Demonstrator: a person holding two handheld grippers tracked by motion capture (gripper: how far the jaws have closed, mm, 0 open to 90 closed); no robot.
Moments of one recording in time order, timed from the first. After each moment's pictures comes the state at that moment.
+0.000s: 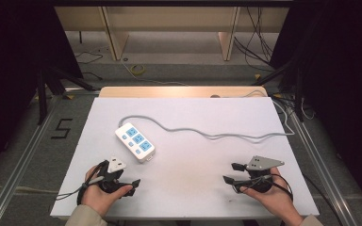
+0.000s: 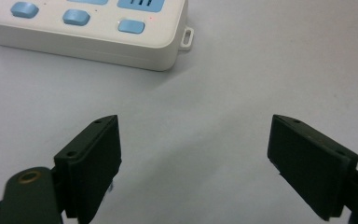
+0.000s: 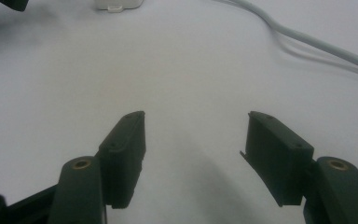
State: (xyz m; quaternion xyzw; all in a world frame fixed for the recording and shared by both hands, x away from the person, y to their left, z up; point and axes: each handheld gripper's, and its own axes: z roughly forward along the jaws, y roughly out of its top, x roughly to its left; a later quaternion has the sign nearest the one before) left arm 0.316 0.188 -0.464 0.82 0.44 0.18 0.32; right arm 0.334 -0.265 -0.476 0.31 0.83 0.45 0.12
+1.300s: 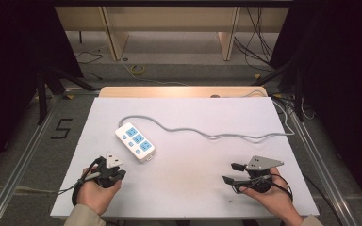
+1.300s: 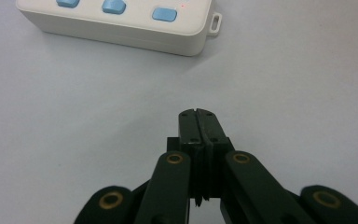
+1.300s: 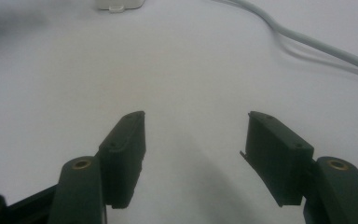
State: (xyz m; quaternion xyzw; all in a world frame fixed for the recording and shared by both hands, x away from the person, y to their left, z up) left arm 0.317 0.194 -0.444 0.83 0.46 0.19 0.25; right arm 0.334 -0.263 -0.475 0.31 0.83 0.45 0.12
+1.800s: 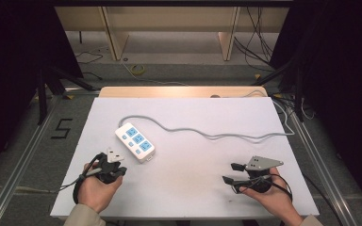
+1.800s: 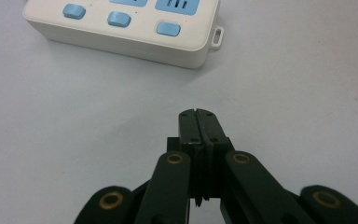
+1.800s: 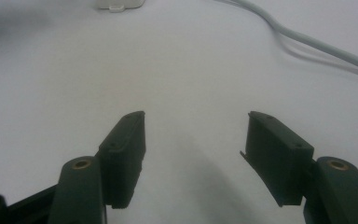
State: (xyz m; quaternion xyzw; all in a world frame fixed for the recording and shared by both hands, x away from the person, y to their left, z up) left arm 0.325 0.189 -0.435 0.83 0.47 0.18 0.25; right arm 0.334 -0.262 -0.476 0.31 0.83 0.45 0.13
